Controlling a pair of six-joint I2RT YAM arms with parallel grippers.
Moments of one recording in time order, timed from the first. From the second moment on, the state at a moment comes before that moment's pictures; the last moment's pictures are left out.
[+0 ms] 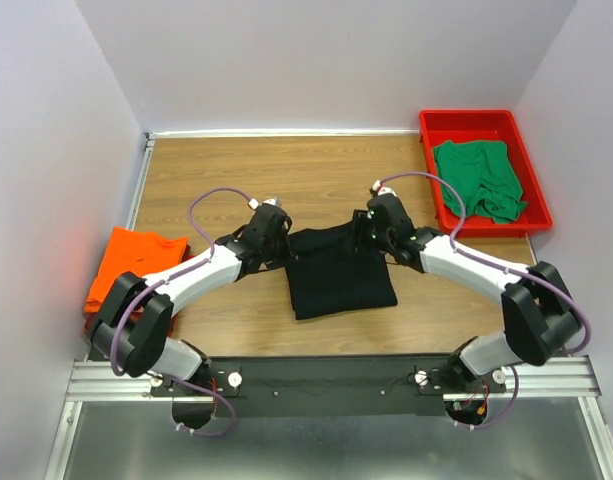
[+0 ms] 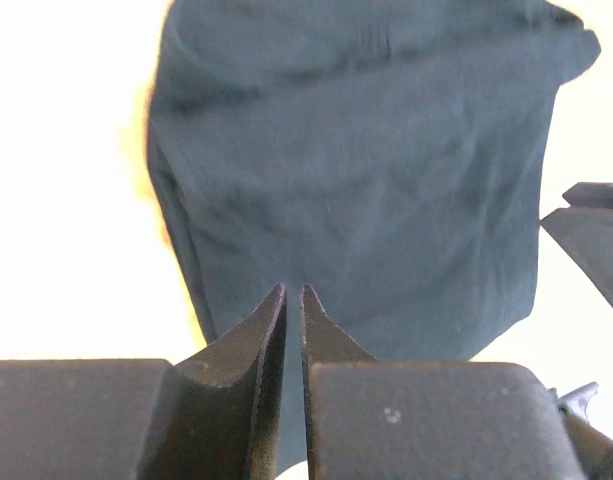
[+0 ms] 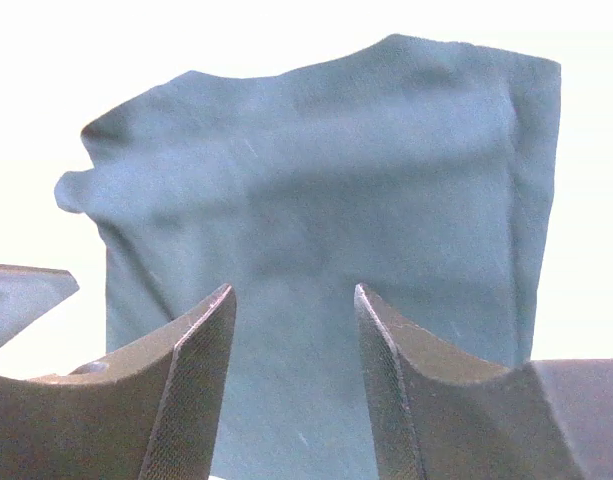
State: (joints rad) left arm -0.62 1.41 0.80 -0.22 0.03 -0.82; right arm 0.62 1.45 0.86 -0.17 0.06 0.58
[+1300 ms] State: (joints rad) left arm -0.38 1.89 1.14 -0.12 0.16 -0.71; right arm 0.42 1.92 1.23 -0.15 0.00 0.50
